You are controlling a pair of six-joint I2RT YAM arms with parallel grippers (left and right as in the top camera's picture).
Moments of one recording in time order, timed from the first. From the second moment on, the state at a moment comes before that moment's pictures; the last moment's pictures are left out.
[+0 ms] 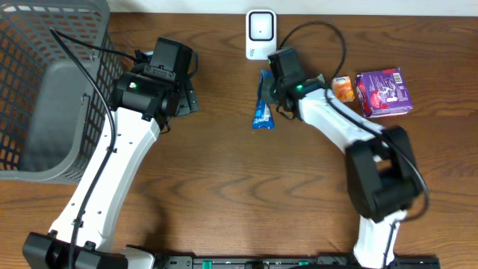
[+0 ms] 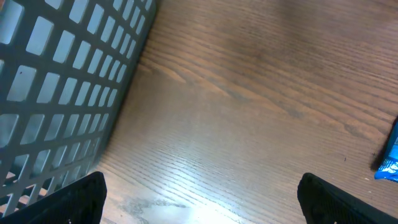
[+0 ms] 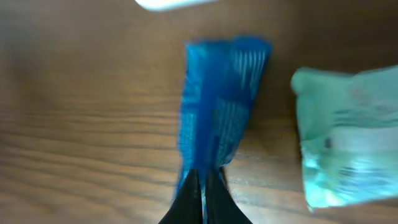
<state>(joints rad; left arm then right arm) -0.30 1.54 1.51 -1.16 -0.35 -0.51 0.43 2.06 1.41 -0.33 0.02 0.52</state>
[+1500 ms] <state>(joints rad) -0.30 1.54 1.51 -1.16 -0.35 -0.51 0.57 2.06 1.43 -0.59 0.04 0.47</state>
